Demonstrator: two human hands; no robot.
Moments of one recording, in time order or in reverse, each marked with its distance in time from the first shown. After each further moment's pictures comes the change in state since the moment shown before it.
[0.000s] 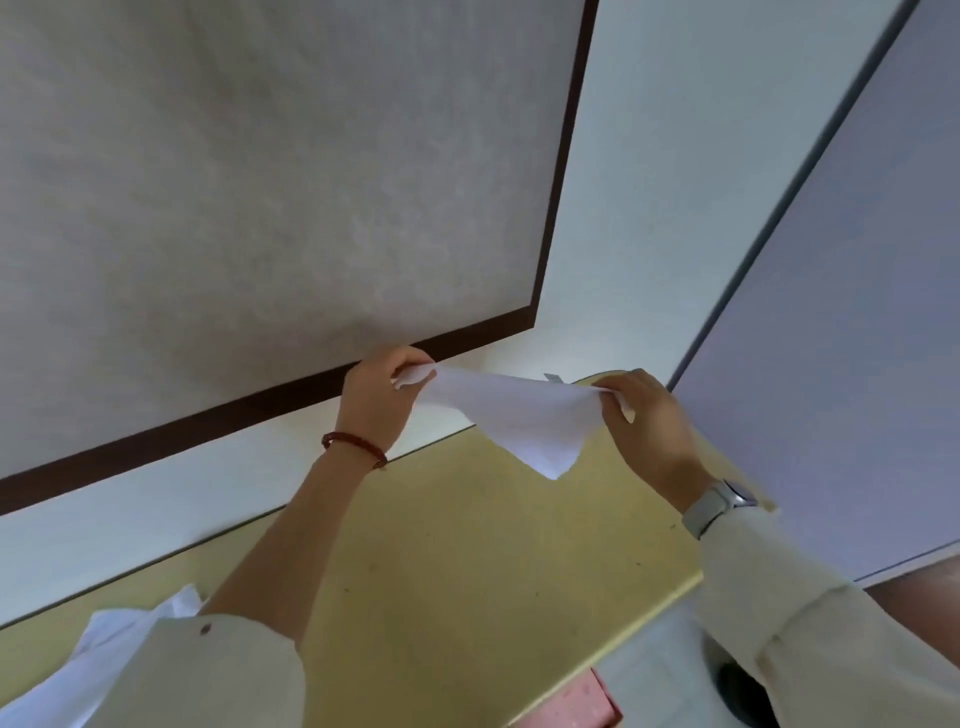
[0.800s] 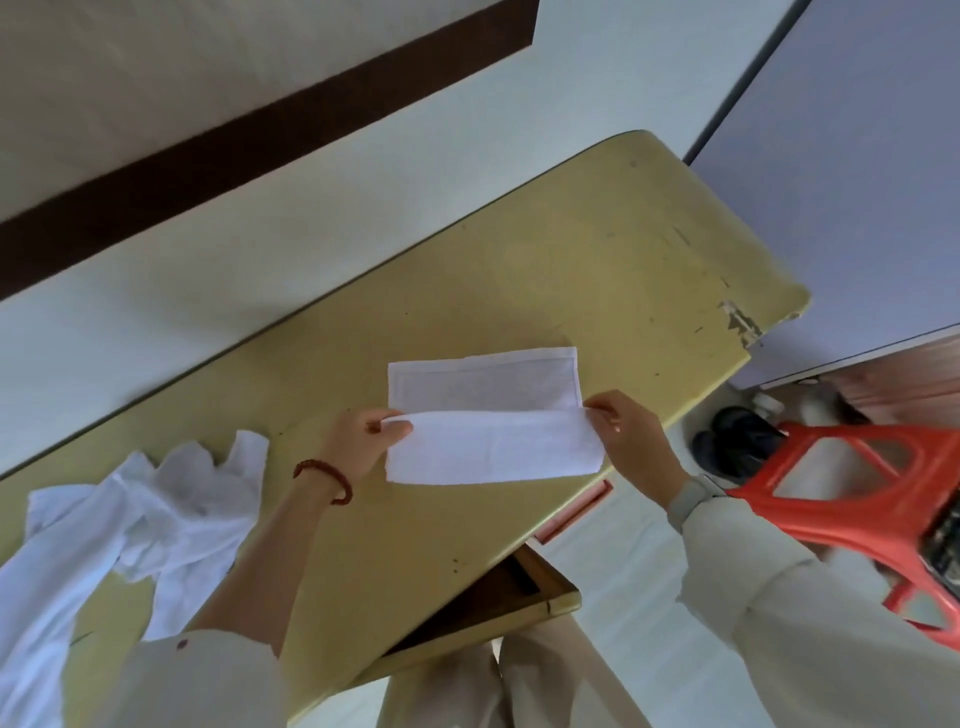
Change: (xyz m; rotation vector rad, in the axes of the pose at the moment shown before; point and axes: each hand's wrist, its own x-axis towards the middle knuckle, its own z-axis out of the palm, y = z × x) left_hand -0.150 -0.160 0.073 -0.092 -0.672 -0.710; right_hand -0.178 0.065 0.104 0.179 -0.537 0.679
